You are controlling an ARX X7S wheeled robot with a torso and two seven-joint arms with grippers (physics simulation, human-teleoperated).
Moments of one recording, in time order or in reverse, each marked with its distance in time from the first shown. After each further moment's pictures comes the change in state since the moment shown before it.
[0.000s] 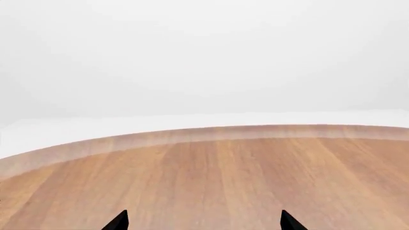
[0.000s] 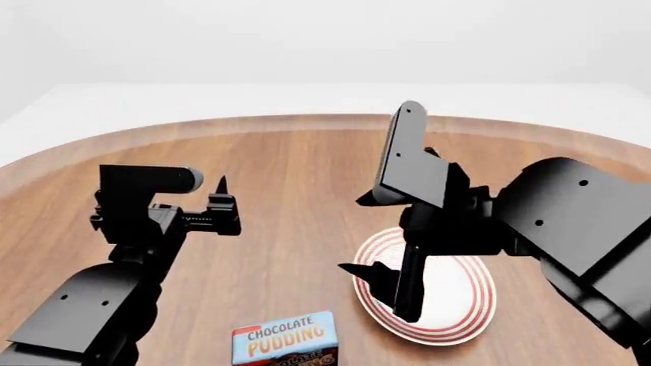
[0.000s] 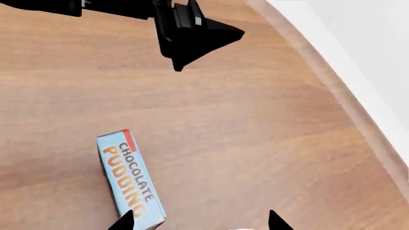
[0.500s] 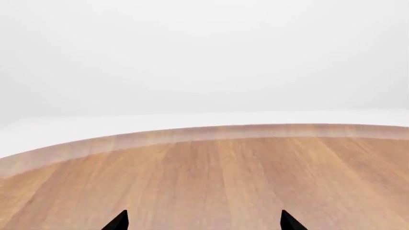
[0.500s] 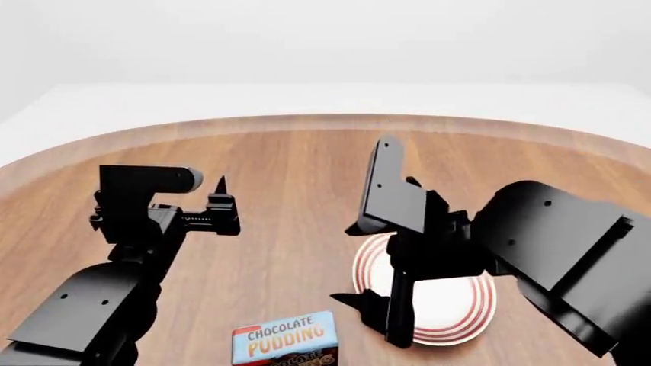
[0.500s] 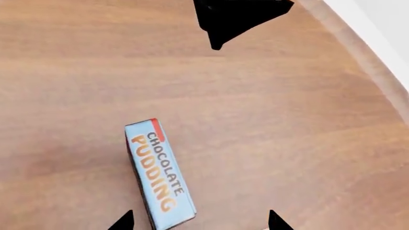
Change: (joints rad) left arm -0.001 -0.007 0.004 -0.009 -0.008 0.005 -0.008; right arm -0.050 -0.014 -0.065 0.021 0.006 -0.032 -0.012
